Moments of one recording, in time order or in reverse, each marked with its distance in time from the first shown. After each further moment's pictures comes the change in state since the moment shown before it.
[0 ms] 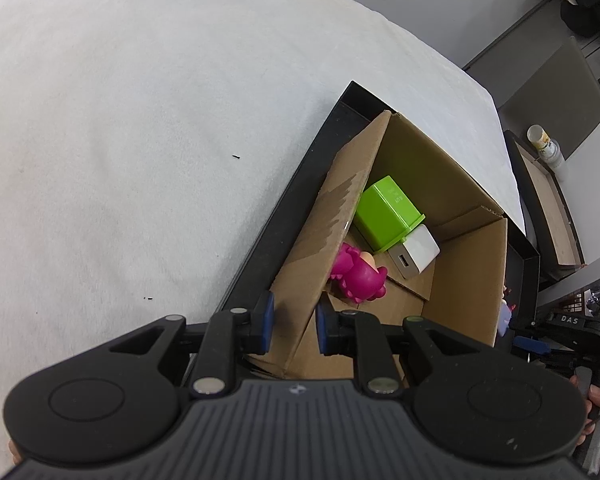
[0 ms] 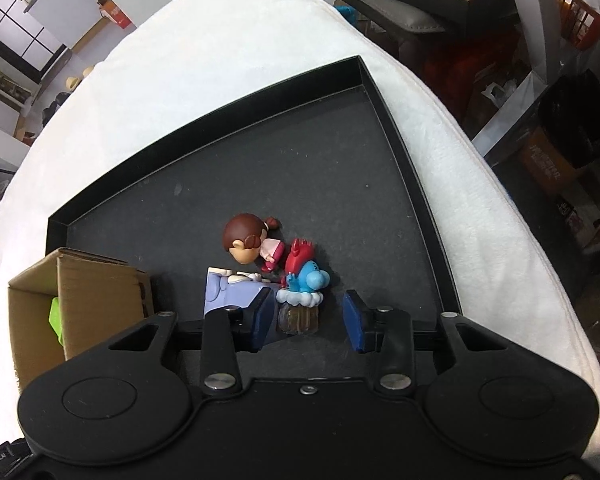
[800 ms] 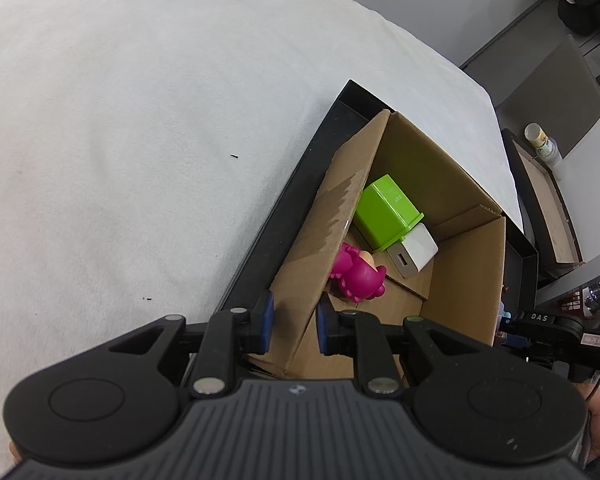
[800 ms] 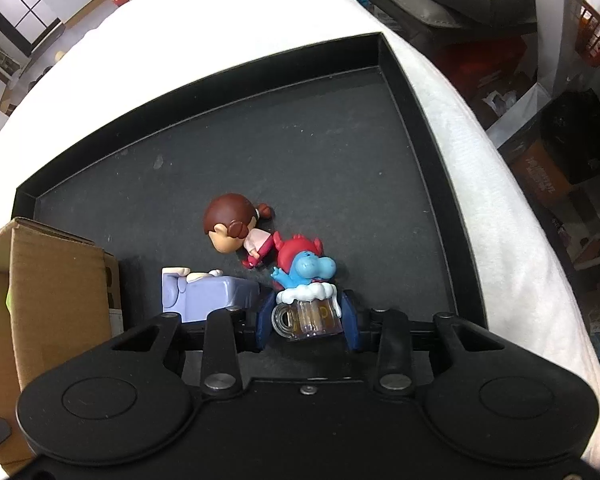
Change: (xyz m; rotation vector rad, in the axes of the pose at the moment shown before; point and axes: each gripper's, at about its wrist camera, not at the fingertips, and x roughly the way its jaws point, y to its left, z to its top) left arm 0.001 0.001 0.001 0.004 0.003 -0.010; right arm 0.021 0.016 -0.010 -0.081 0.001 -0.079
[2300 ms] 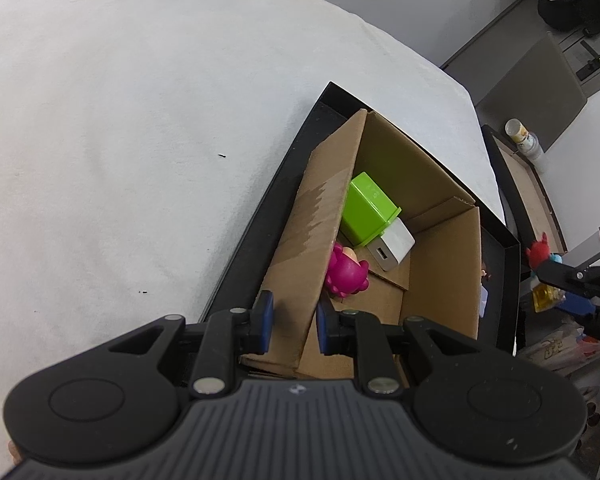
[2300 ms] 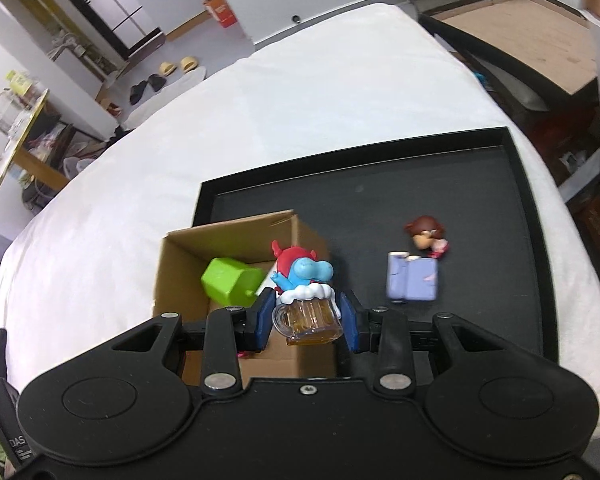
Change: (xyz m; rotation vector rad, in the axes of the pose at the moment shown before) left arm -0.011 -0.004 -0.006 0.033 -0.012 -0.047; right arm -0.119 0.090 -0.020 -0.126 -0.090 0.245
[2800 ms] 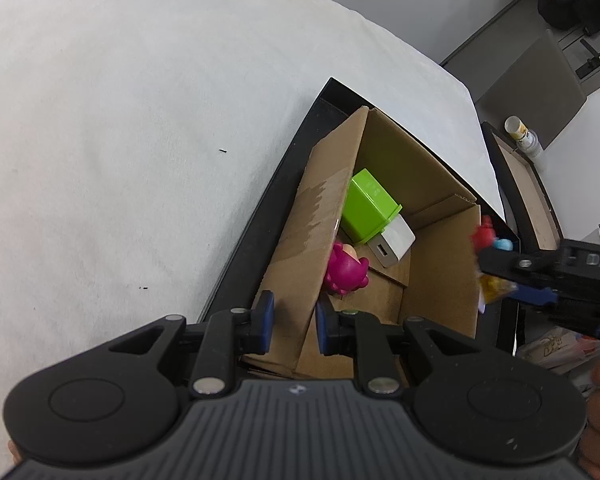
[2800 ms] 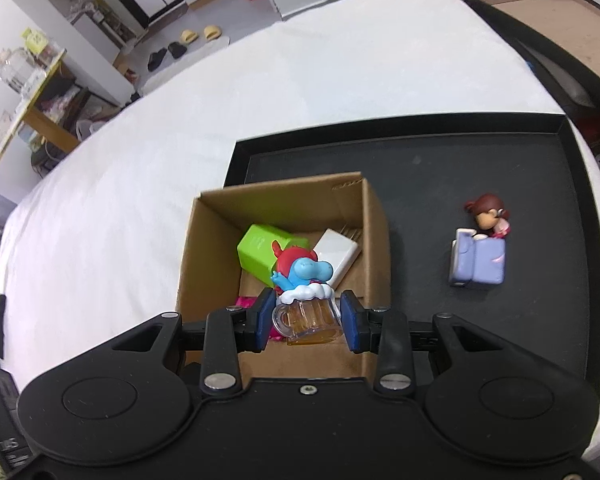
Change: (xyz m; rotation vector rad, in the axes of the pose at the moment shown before) left arm 0.001 0.003 -0.001 0.002 0.008 -0.006; right arm 0.038 0.045 -0.016 -0.069 0.064 0.009
